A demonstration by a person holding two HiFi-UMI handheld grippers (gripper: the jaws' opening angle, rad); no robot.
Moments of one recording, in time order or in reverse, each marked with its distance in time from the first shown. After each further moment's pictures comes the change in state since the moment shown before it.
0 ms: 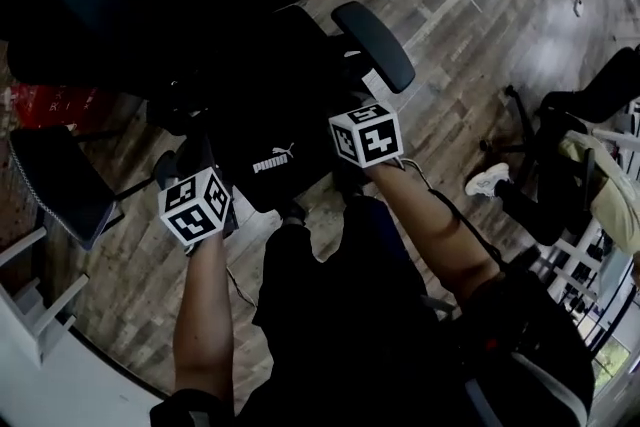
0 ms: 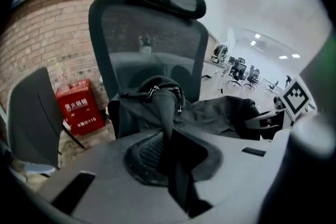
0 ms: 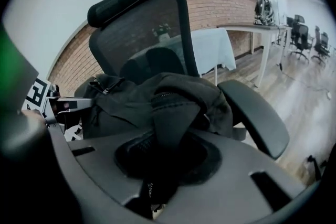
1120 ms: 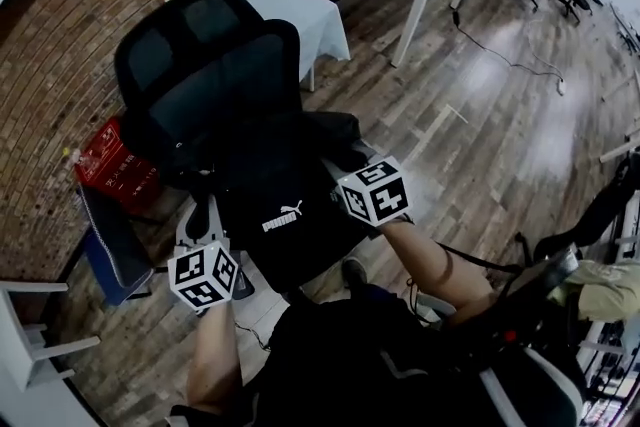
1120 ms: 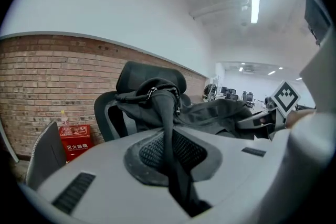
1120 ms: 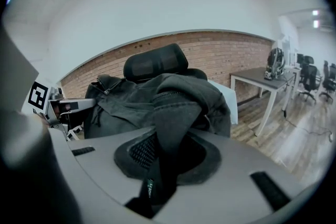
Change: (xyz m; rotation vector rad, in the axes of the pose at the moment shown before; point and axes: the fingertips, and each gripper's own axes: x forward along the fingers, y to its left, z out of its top) left arm -0.168 -0.068 0.173 0.055 -0.423 -0.046; right arm -0.194 0.048 0.165 -0.225 -0.293 0.033
